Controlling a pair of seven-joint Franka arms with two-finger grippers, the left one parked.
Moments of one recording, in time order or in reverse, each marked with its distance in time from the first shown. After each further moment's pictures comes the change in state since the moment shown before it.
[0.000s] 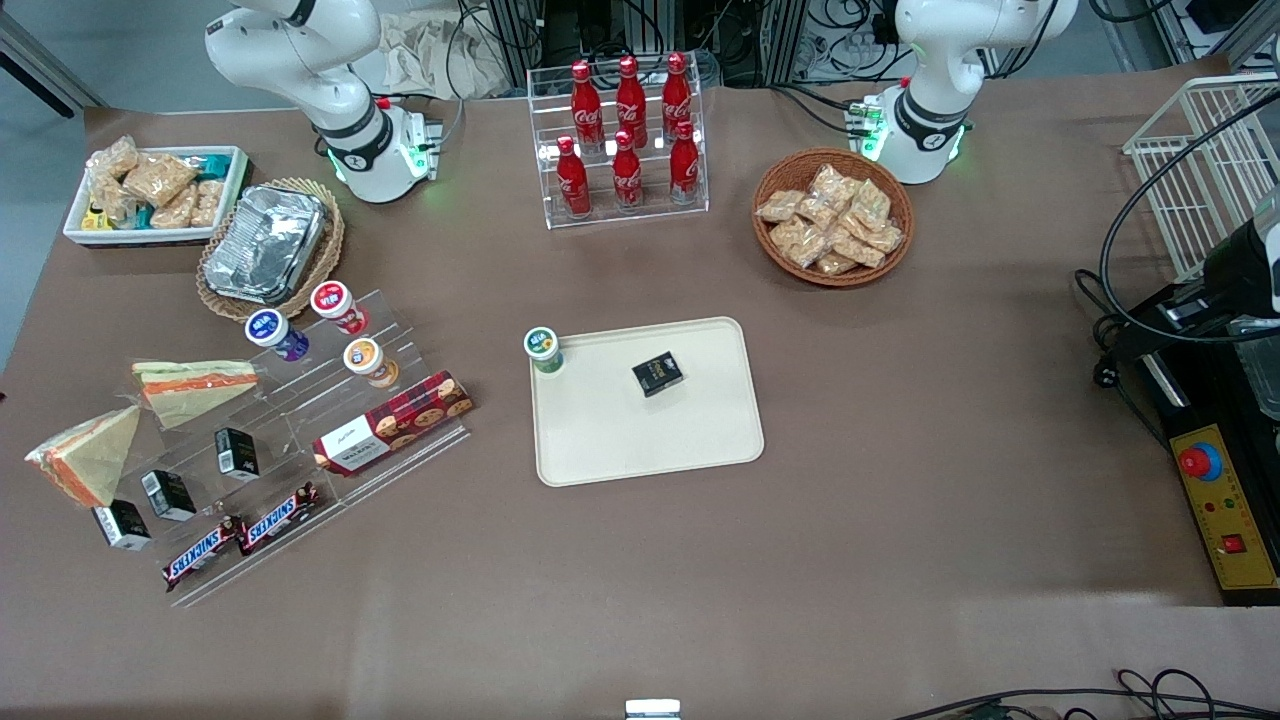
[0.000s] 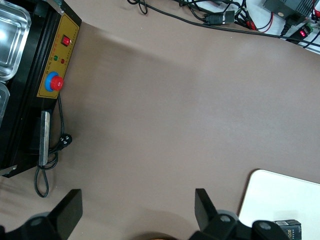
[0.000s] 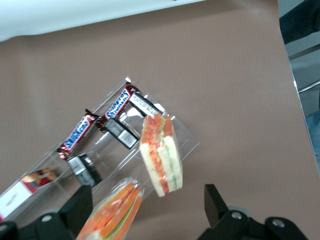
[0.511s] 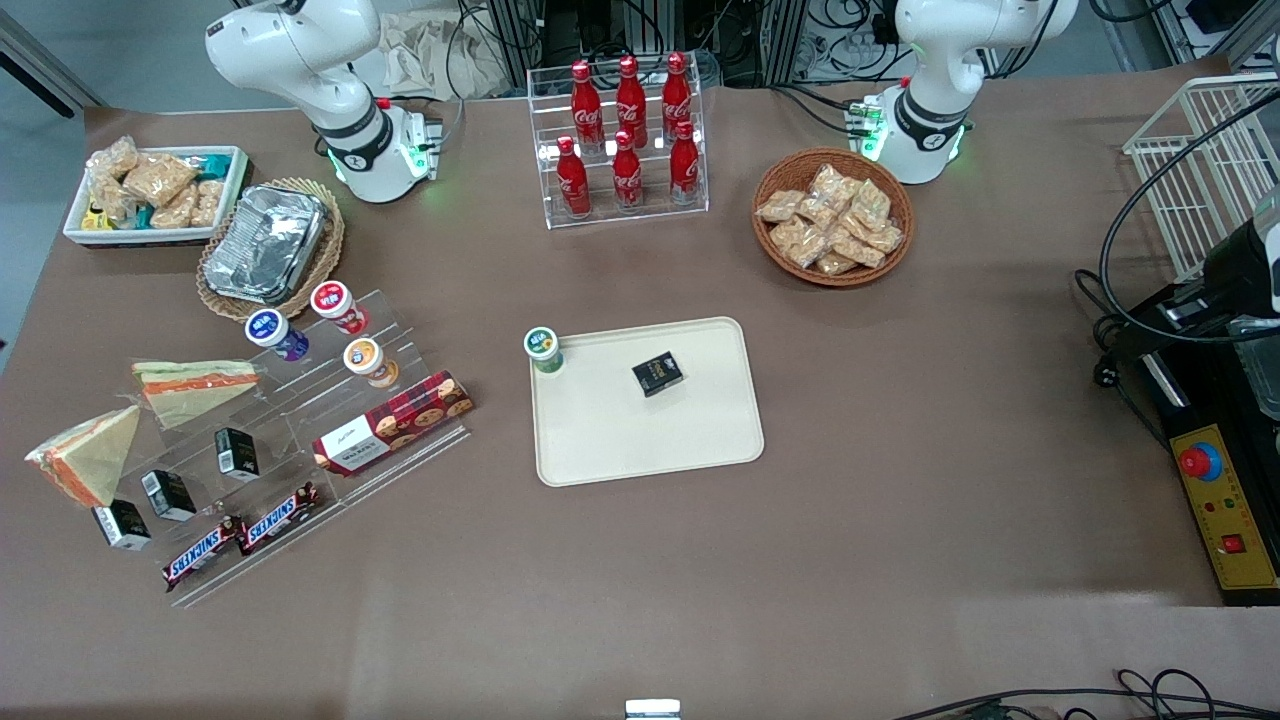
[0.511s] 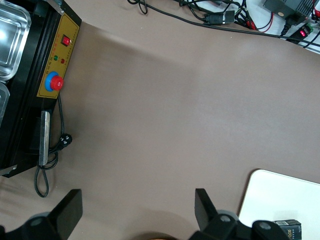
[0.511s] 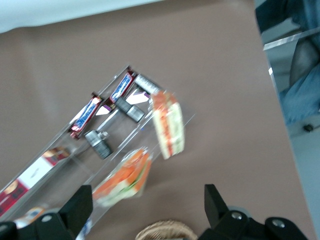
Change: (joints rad) arm 0.049 -0.232 0.087 0.010 -0.304 -0.160 0.260
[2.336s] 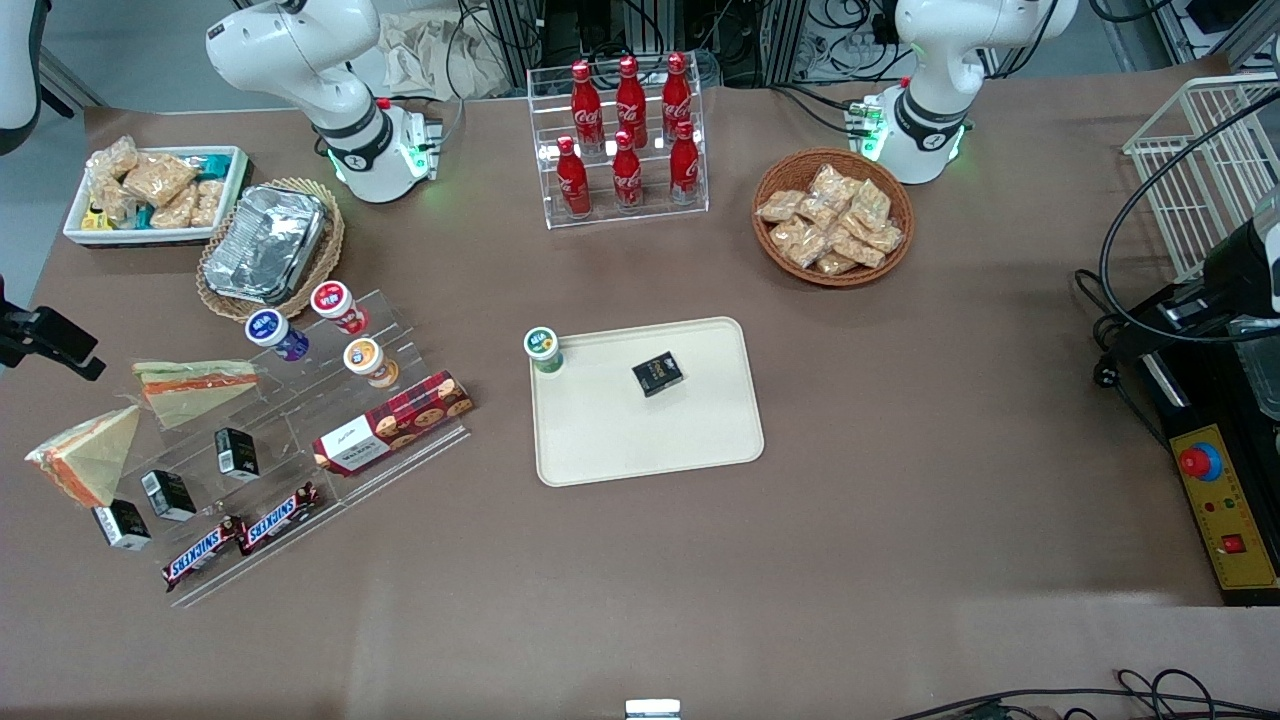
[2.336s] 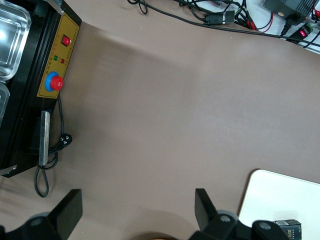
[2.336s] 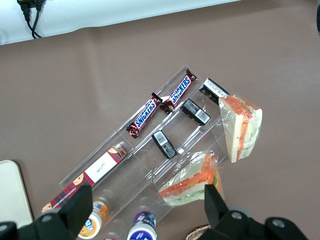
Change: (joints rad) arm 0.061 -0.011 0.175 0.001 0.031 -0.038 0.180
